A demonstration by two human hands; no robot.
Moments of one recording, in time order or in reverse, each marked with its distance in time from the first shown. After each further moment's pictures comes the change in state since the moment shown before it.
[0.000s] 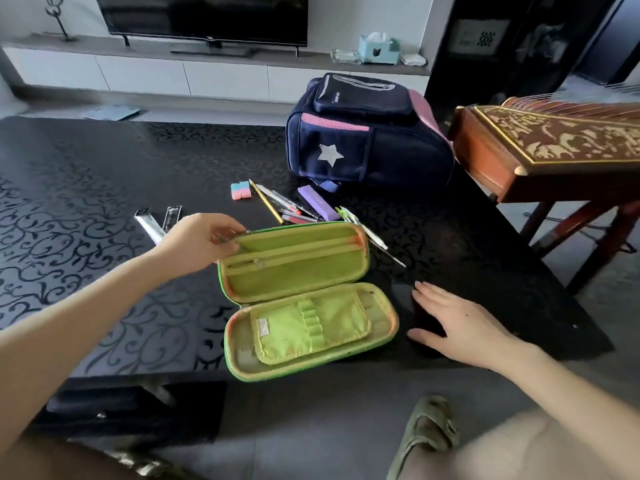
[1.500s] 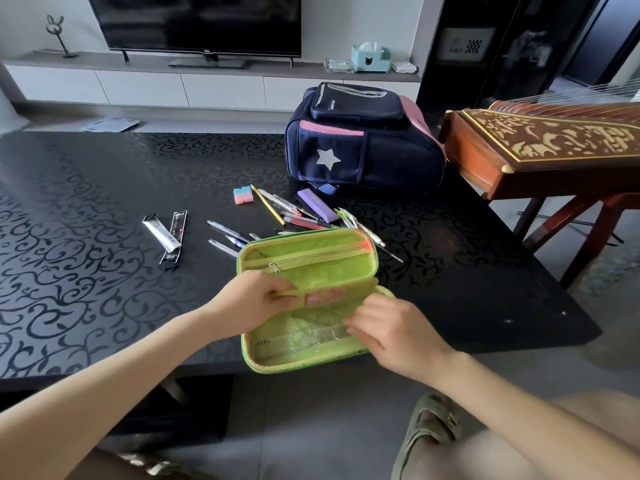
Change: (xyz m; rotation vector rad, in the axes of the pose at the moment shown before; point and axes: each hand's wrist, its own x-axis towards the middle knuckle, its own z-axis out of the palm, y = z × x) left_hand -0.060 0.046 0.054 0.175 -0.230 0.167; right_hand -0.002 -0.096 0.005 0.092 0.494 -0.487
